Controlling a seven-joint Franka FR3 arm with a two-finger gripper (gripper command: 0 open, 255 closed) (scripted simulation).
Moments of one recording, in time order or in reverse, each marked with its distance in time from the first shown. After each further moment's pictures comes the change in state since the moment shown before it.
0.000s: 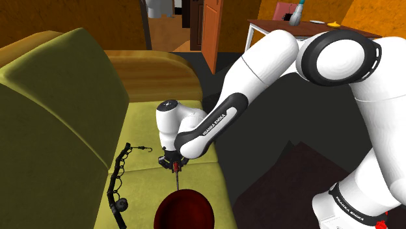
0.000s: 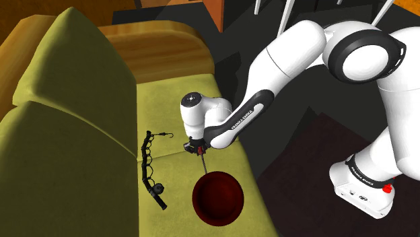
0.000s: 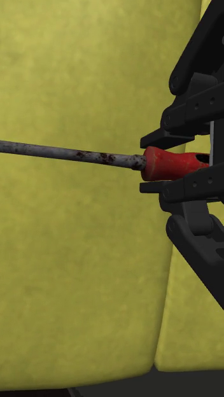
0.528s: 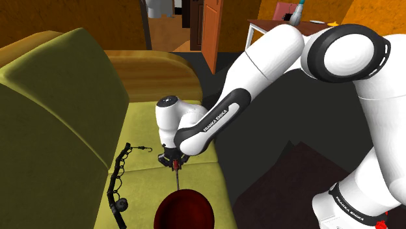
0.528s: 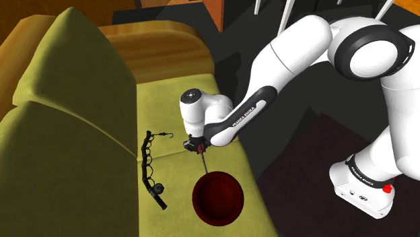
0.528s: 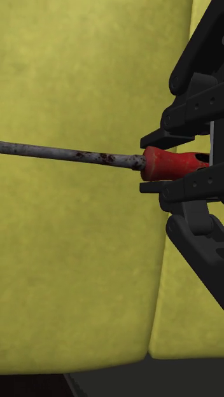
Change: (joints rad) arm -0.011 -0.035 0.014 -0.014 0.013 -0.021 -0.006
